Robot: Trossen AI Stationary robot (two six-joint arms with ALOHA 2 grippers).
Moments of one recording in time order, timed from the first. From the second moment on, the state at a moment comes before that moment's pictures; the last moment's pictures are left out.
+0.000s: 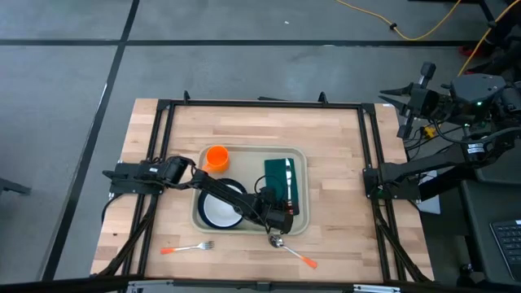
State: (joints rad) left arm -0.32 2.29 1.72 -0.50 -0.53 -1.92; right arm -0.02 0.99 1.91 -1.35 0.52 -0.44
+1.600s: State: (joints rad) left arm -0.54 1.81 1.72 -1.23 -0.65 -1.02; right arm 0.68 1.29 0.99 -0.11 0.01 0.90
